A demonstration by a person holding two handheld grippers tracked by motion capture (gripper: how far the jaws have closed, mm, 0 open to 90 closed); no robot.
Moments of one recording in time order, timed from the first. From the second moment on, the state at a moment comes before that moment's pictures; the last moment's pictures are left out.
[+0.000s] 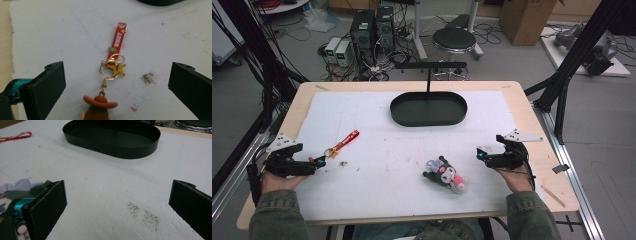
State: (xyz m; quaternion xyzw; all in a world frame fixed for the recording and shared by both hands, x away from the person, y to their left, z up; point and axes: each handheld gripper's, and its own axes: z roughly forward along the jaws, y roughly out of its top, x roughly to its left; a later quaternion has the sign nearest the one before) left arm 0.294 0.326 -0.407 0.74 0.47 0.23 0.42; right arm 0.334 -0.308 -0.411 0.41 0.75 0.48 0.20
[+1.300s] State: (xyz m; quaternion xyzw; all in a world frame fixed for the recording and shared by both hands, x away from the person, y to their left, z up) left arm 0.383 0.281 -0.392 0.83 0.42 0.16 0.33; right arm 0.335 -0.306 -0.415 0.41 0.76 0.47 0.20
